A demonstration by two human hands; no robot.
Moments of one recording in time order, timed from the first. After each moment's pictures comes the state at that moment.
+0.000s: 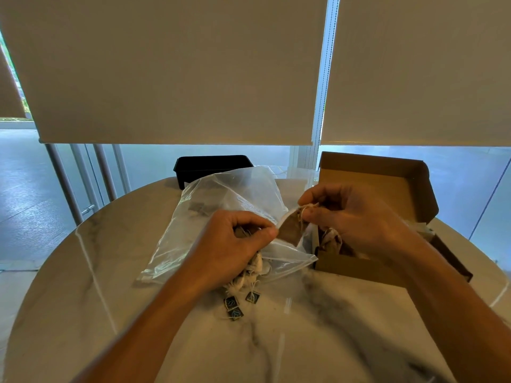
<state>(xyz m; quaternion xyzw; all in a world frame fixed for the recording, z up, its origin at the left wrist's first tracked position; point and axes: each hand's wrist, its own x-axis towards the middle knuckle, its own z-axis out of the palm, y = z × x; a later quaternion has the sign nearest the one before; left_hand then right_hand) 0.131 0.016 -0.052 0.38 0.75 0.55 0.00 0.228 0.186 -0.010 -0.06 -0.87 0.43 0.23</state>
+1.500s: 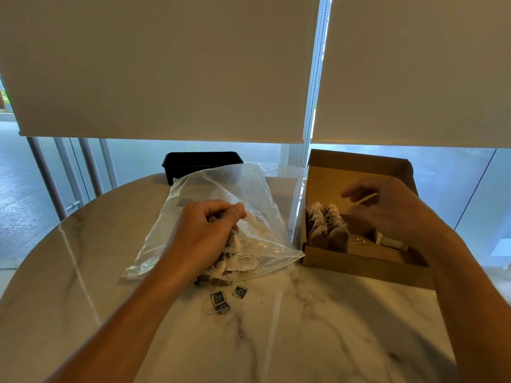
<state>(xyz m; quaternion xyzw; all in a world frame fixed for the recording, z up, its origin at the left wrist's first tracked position) 0.126 0.012 -0.050 0.28 0.75 0.61 0.00 0.245 0.263 -0.016 -0.18 -0.91 0.27 0.24</state>
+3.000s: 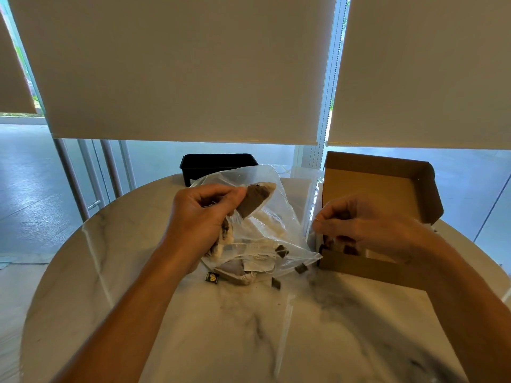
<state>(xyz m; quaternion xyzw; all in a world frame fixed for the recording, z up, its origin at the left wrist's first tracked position) 0.115 -0.005 -0.035 0.28 0.68 0.68 -0.07 0.234 0.204 -0.012 -0.08 -0.90 0.43 0.09</state>
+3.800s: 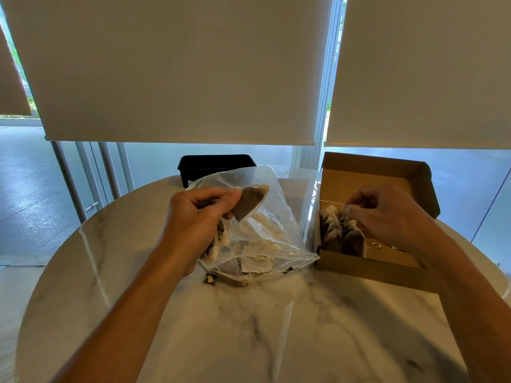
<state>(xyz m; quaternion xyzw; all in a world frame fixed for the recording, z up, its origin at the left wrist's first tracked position) 0.112 -0.005 -0.038 0.25 0.69 0.68 -0.05 0.232 0.239 -0.018 -0.17 -0.91 0.28 0.25</state>
